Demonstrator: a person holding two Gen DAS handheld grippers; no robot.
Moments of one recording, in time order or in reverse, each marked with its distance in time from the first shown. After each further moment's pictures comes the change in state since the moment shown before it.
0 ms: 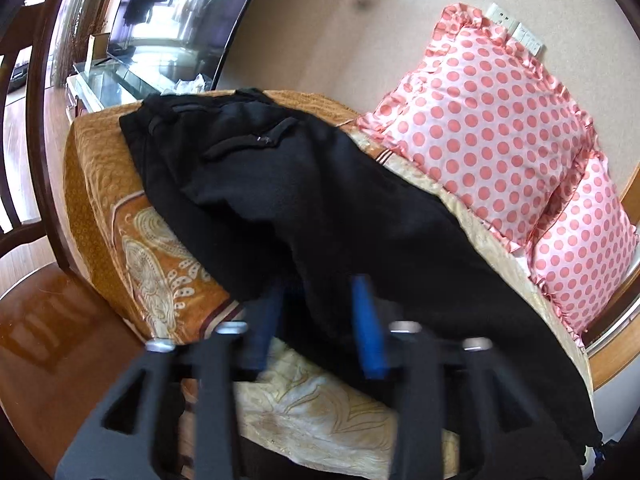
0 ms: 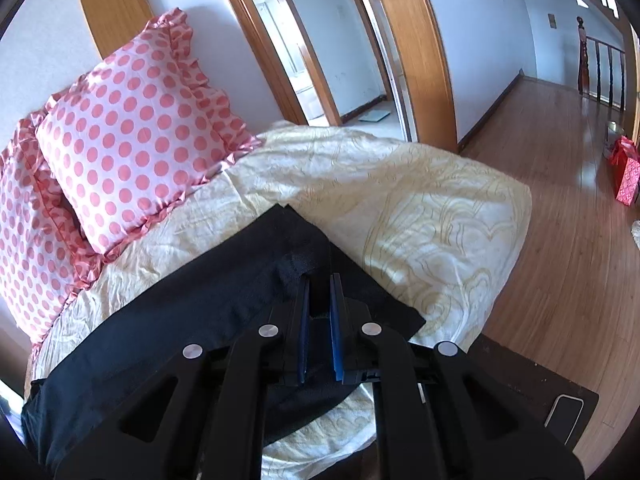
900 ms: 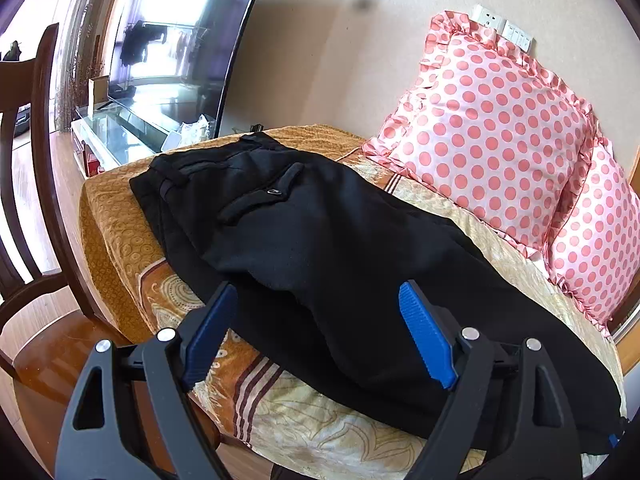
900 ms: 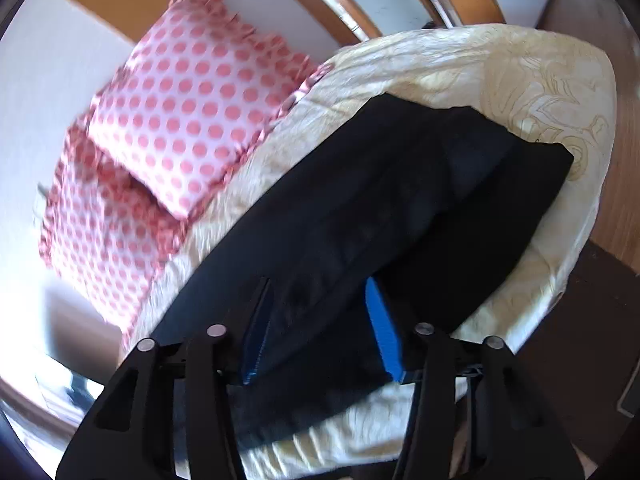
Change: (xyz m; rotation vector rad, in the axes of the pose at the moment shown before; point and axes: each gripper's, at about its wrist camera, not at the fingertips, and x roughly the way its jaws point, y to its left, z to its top) left arm -0.005 -0.002 0.020 0.103 -0.073 0.073; right arm 0.026 0.028 -0.041 0.197 0.179 0.323
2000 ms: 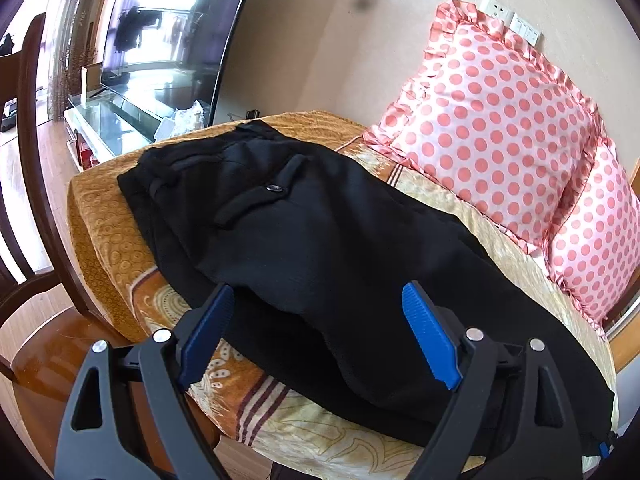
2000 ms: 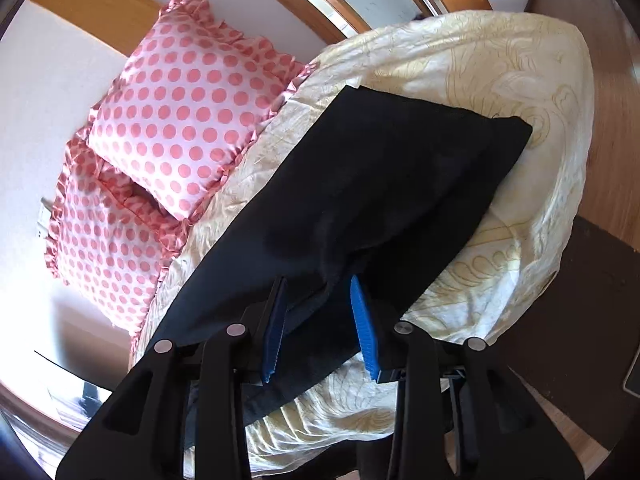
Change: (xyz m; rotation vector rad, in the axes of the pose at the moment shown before) left arm 0.015 0.006 0.012 -0.005 0.063 -0.022; right arm -0.018 -0.010 -0.016 0.049 0.044 0.033
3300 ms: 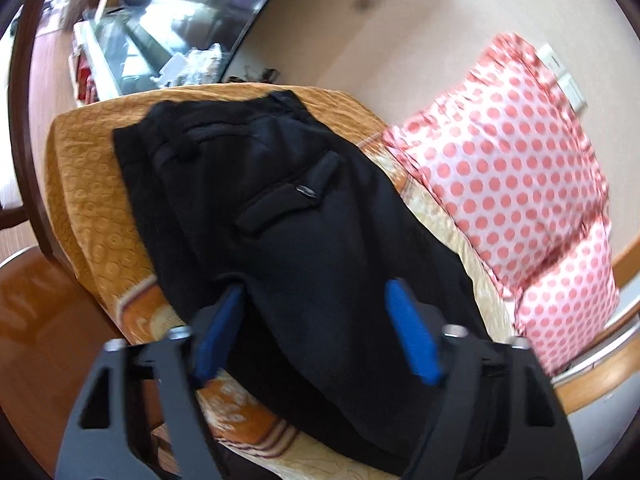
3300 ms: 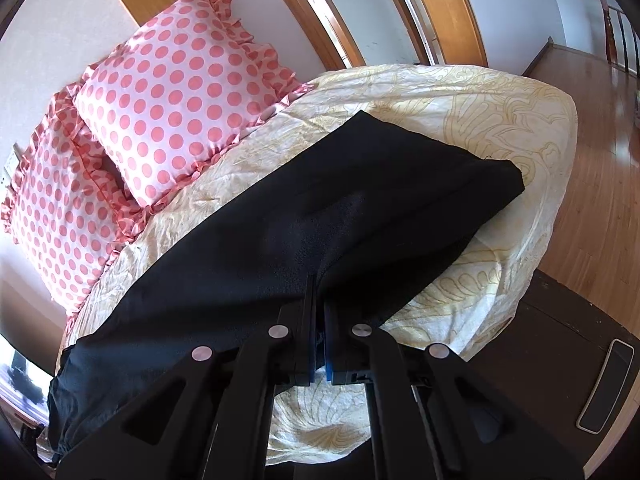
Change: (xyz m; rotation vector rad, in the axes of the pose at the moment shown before) left arm 0.030 0.051 0.032 -0.279 0.118 -0.105; right arm 0.000 0.023 -0.021 -0.221 -0.139 -0.225
